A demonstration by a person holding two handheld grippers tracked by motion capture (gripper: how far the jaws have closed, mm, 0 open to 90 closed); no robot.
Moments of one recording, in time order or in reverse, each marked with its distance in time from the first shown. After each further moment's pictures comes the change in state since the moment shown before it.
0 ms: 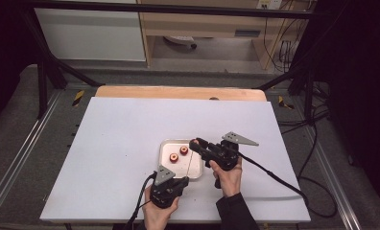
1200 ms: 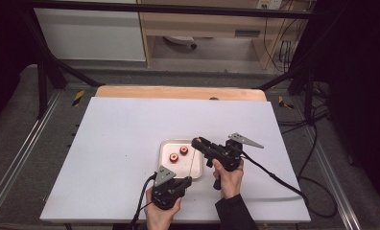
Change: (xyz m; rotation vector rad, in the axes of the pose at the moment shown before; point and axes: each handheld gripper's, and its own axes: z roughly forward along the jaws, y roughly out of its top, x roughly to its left) left arm -0.007 0.006 -0.010 -0.033 -0.035 -0.046; right arm -0.001 0.001 -0.008 -0.064 0.015 0.120
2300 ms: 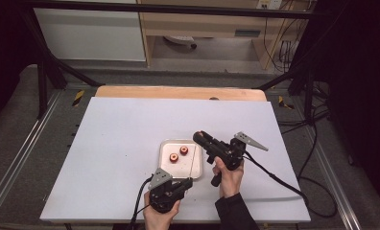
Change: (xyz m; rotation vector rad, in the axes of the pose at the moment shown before) left arm -0.004 -0.001 -0.011 -0.056 -0.079 -0.048; right arm 0.005 0.005 -0.005 -0.144 0.066 0.003
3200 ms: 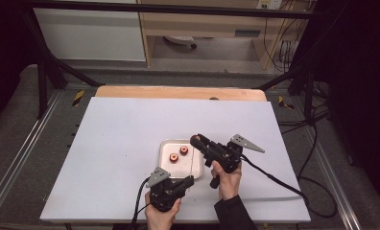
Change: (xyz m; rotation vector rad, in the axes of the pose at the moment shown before) left arm 0.000 0.003 0.002 -0.040 -0.024 -0.080; right arm 0.000 -0.011 0.002 0.037 0.027 -0.057
